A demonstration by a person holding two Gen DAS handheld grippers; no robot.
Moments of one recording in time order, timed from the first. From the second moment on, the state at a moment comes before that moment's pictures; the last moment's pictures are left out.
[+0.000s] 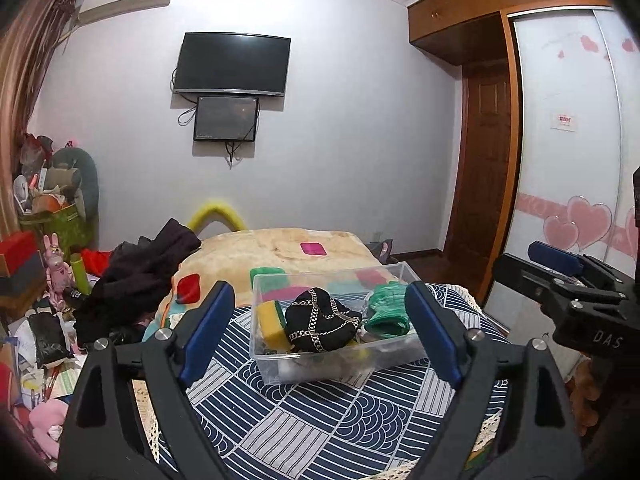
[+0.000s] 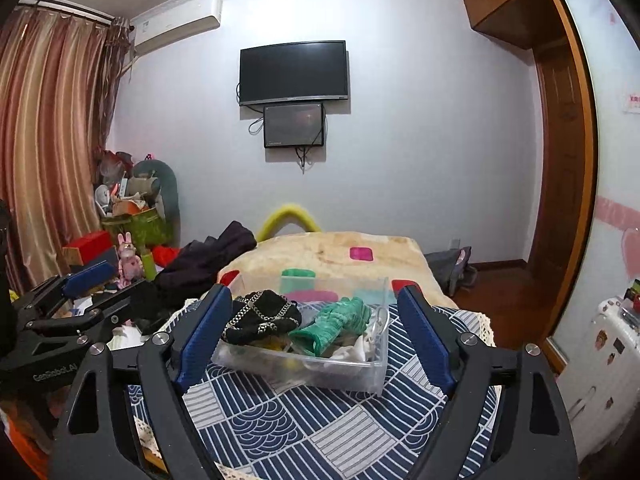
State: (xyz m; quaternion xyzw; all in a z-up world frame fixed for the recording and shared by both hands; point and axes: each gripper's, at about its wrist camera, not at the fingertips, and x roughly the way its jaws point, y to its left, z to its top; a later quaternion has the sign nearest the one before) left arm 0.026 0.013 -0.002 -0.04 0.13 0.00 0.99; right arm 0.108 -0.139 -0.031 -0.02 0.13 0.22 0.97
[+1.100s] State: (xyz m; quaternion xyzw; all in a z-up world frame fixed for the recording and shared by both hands) left arm 0.022 0.006 -0.002 -0.05 0.13 -0.02 0.99; right arm 0.100 -0.137 -0.031 -0.02 0.13 0.22 0.97
